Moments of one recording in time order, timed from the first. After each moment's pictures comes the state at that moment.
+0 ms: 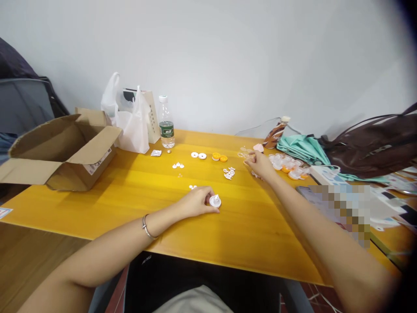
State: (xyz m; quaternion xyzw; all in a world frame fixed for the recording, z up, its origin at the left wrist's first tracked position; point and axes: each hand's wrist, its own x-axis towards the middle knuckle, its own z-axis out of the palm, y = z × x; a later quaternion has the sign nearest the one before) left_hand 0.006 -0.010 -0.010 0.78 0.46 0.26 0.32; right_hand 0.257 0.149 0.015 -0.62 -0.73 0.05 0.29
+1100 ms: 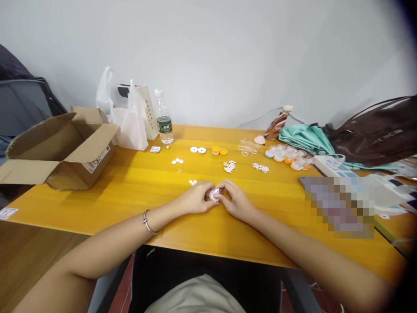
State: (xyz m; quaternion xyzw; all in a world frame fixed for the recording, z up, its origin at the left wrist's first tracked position) left_hand 0.009 -0.018 -0.007 0.81 0.44 0.27 0.28; right_hand 0.184 0.001 -0.020 -0.29 -0.86 0.22 0.36
